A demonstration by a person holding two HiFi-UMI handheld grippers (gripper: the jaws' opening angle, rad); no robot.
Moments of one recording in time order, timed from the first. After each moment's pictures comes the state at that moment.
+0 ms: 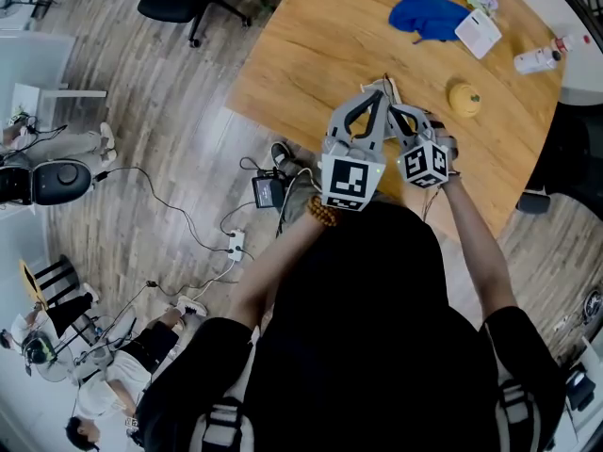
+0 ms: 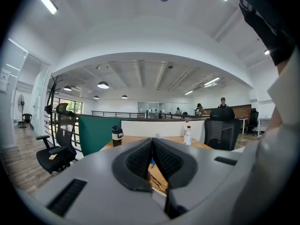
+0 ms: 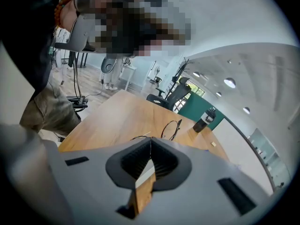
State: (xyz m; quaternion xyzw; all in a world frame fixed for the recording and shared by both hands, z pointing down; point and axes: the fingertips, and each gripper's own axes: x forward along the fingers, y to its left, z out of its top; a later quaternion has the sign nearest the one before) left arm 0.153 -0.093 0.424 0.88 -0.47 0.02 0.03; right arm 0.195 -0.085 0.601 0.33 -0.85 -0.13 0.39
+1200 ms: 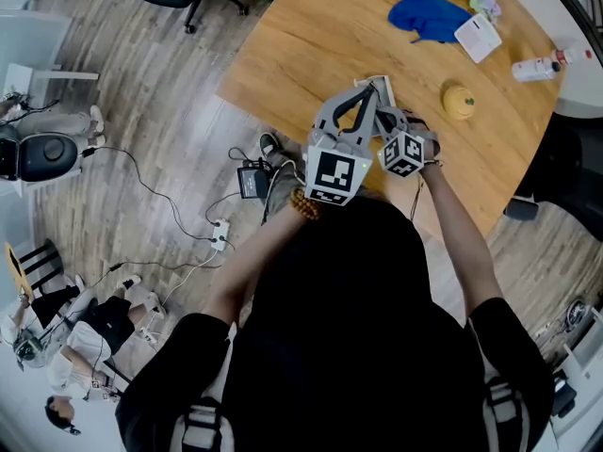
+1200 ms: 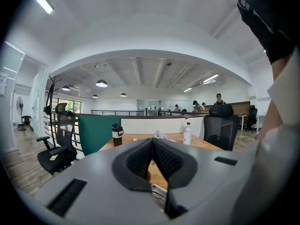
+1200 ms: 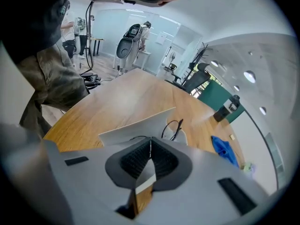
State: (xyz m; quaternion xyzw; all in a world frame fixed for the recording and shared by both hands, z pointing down) left arm 0.150 -0.097 0.432 0.88 -0.46 0.03 0.03; right arm 0.197 -0.080 0.699 0.25 -0.83 -0.11 0.49
